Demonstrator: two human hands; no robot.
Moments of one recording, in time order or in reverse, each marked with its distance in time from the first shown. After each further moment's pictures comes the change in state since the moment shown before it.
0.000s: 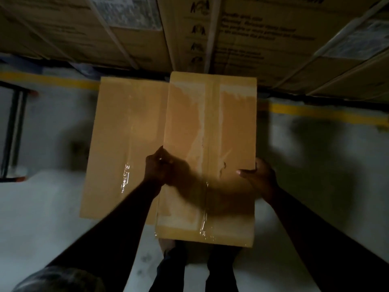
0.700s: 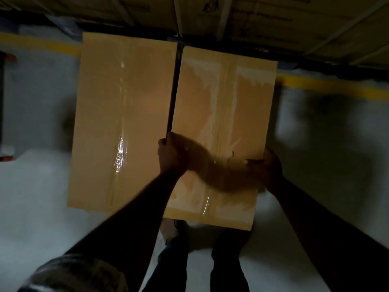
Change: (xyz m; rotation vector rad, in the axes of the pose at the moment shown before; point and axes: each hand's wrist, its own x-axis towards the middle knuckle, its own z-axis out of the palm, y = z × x) left_hand 0.056 -0.058 0.064 0.315 0.162 -0.113; right_hand 0.059 0.062 0.057 0.034 0.003 0.075
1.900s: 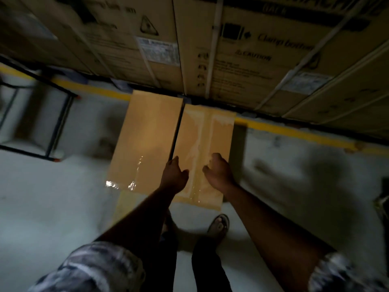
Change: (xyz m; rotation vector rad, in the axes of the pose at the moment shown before) left_hand -0.245 0.076 -0.107 0.132 -0.085 0.122; right_hand -0.240 -0.146 -0.059 -0.323 -0.135 -0.308
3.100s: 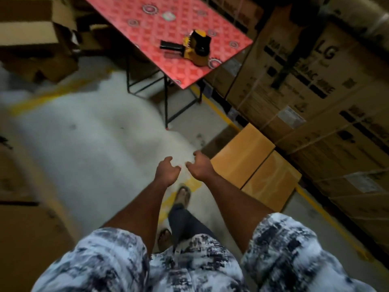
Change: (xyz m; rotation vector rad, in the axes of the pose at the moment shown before) left_hand -0.363 -0.444 -0.302 -0.624 0.383 -0.243; right_hand -0.423 -0.333 0.373 -0.533 -0.218 -0.523
